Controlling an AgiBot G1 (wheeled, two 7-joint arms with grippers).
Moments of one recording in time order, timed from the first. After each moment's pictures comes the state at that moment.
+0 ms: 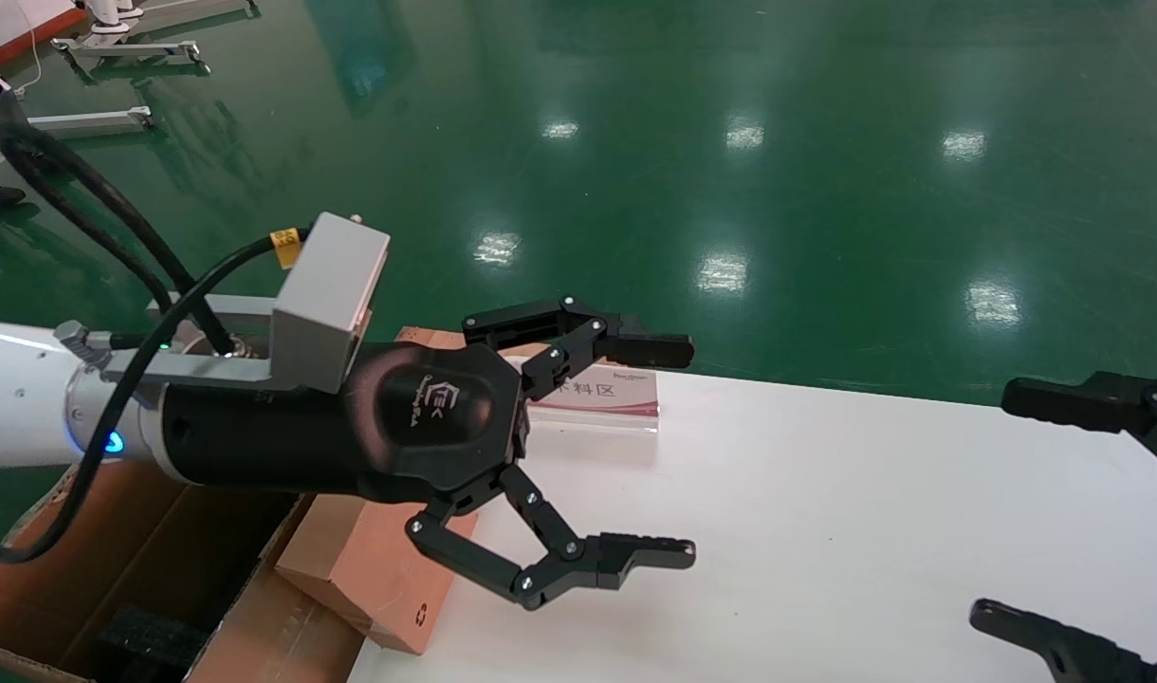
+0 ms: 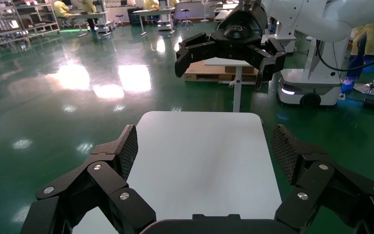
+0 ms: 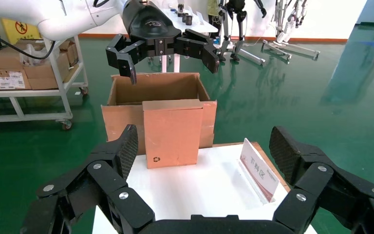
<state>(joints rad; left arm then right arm) -1.07 0.61 0.28 -1.28 0.73 1.50 -0.19 1.07 -0.61 -0.28 1.28 -0.73 -1.50 0.19</state>
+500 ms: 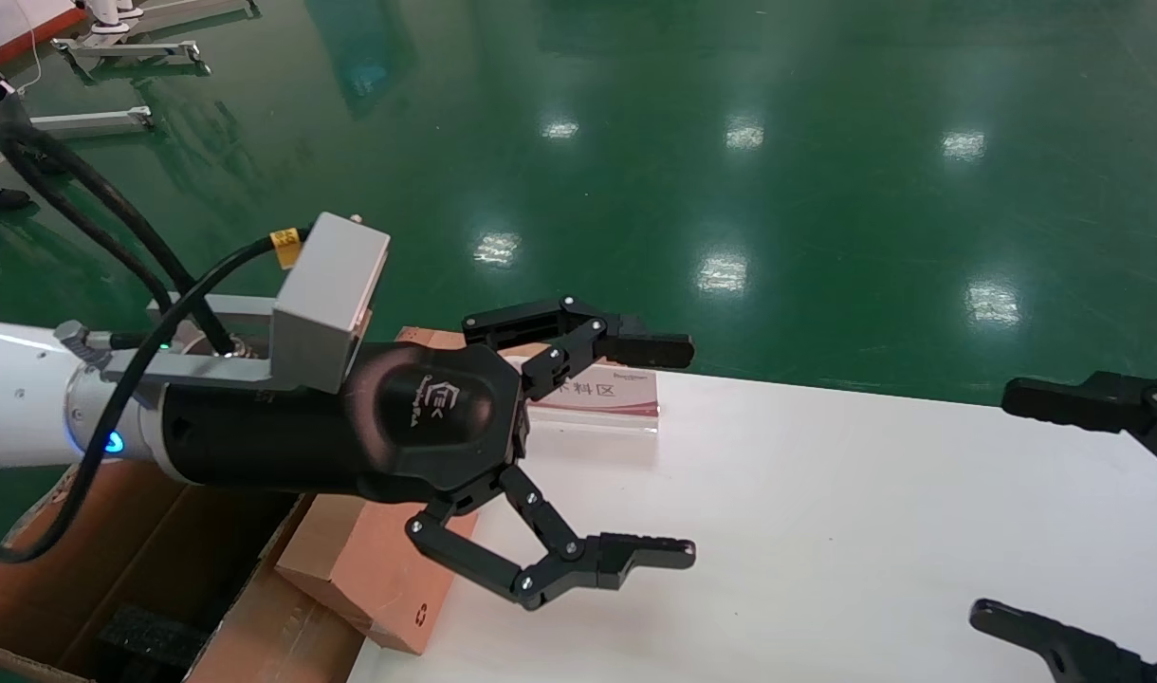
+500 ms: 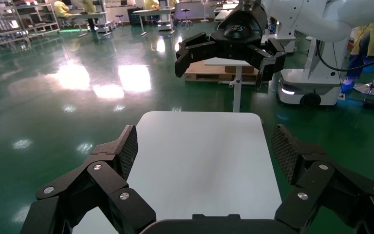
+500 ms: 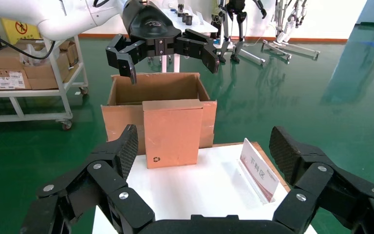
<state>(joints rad) -1.08 0.61 0.29 -1.29 0.74 1.50 -0.19 1.07 -0.61 -0.28 1.28 -0.73 -1.50 0.19</state>
